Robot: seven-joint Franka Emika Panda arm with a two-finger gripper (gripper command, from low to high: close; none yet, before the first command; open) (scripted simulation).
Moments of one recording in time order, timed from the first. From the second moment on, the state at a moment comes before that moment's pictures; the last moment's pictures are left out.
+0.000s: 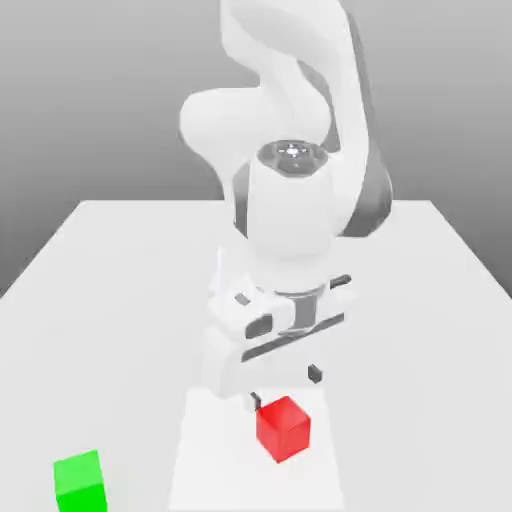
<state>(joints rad) 0.14 0.17 -0.05 -2.70 0.03 2.86 0.27</state>
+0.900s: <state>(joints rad) -0.10 0.22 -0.26 -2.35 0.11 2.57 0.53</state>
